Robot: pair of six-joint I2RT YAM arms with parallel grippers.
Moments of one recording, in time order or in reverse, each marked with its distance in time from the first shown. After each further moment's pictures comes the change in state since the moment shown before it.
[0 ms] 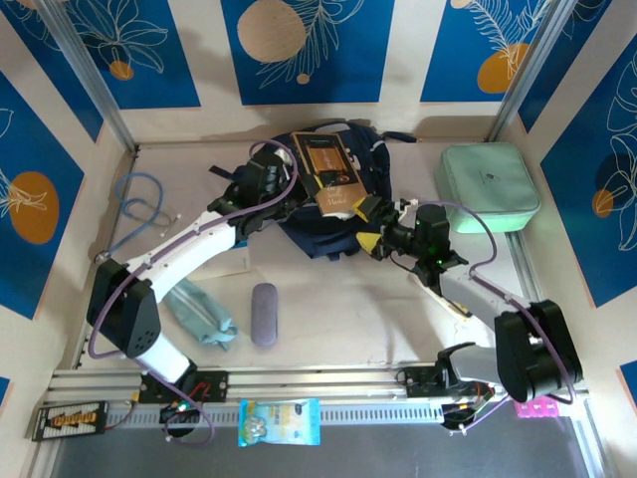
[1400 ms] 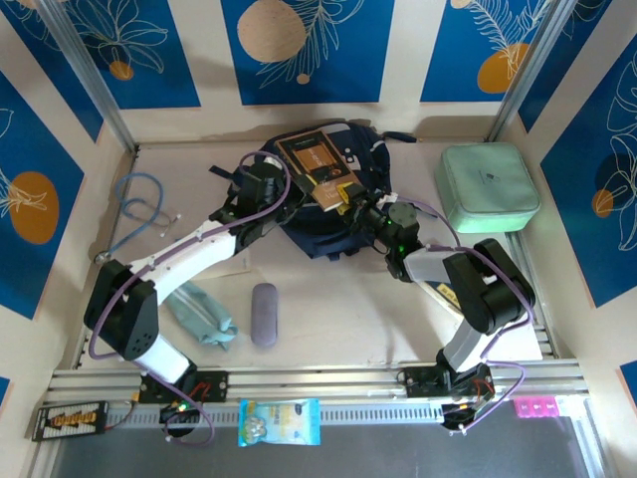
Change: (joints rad) left arm 0.000 -0.021 -0.126 0.175 -0.103 -0.210; right arm 0.131 0.401 0.105 0.615 0.304 0.451
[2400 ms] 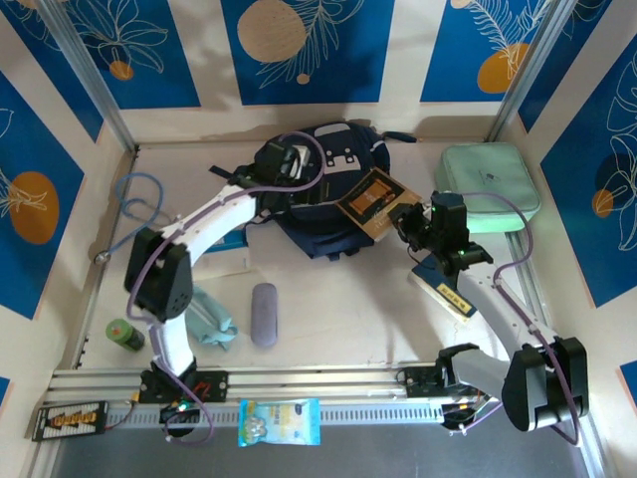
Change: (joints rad) left arm 0.061 0.348 0.438 -0.477 -0.016 0.922; right arm -0.229 -0.564 0.056 -1.225 0.019 -0.791
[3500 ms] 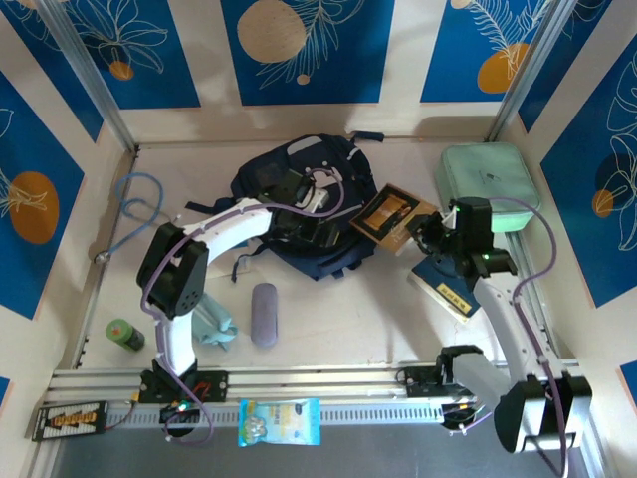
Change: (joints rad) left arm -0.099 0.011 -0.126 -0.132 0.122 0.187; right arm -0.175 -0.154 0.071 -0.327 -0.130 -0.163
